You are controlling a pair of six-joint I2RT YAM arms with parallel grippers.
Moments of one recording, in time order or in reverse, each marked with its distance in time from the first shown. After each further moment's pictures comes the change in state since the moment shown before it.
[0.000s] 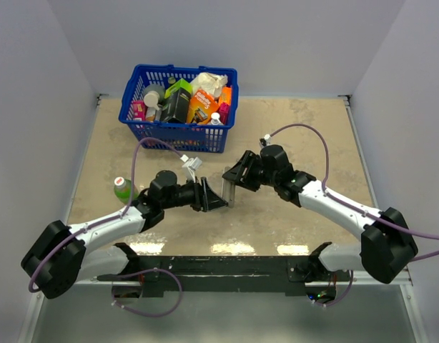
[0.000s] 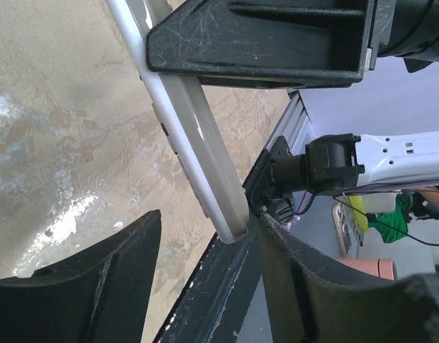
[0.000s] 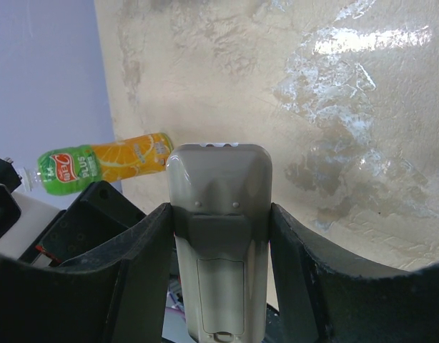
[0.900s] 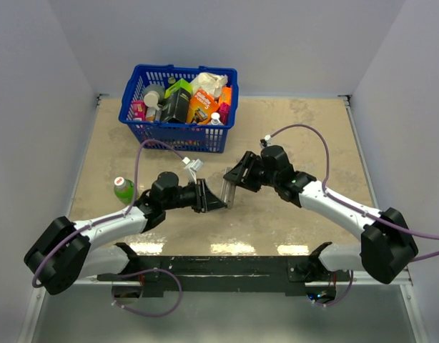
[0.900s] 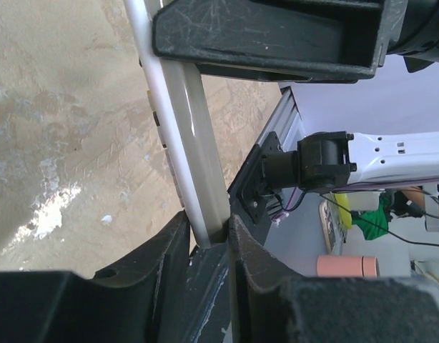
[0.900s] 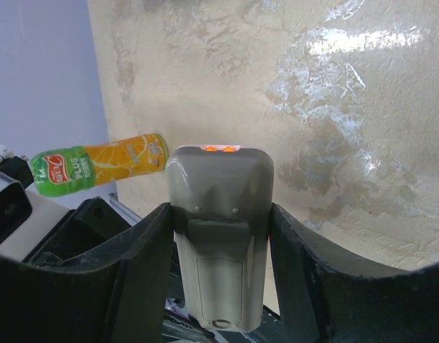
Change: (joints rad) left arm -0.008 0.049 -0.011 0.061 0.025 -0.052; right arm -0.006 -0.002 -0.010 0.000 0.004 -0.013
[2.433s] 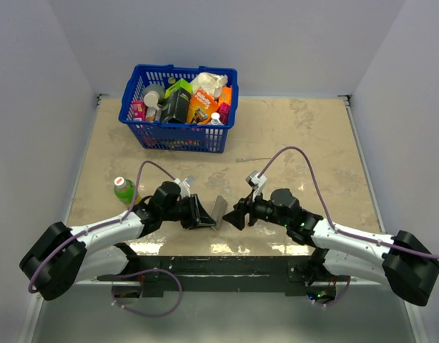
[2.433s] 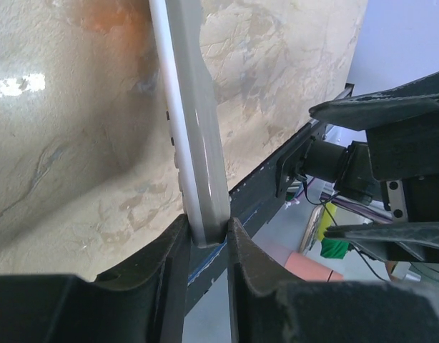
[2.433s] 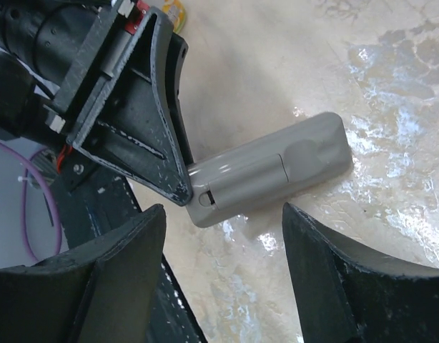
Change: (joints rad) left arm -0.005 -0.063 -0.072 -0.349 -0.069 -0.216; right arm 0.237 -0.285 -0.460 0.455 -0.046 -0.583
